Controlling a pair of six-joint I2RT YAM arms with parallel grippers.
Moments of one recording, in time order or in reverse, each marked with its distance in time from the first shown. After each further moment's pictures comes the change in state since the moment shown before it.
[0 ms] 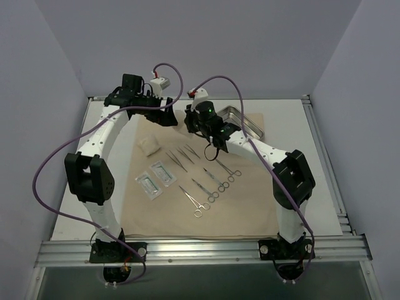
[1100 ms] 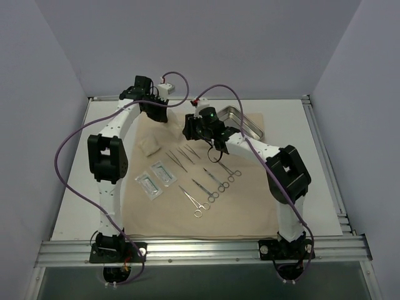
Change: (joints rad) left arm 0.017 0.363 0.261 -0.026 -0.194 0.156; right arm -0.035 0.078 -0.060 0.051 -0.158 0.055
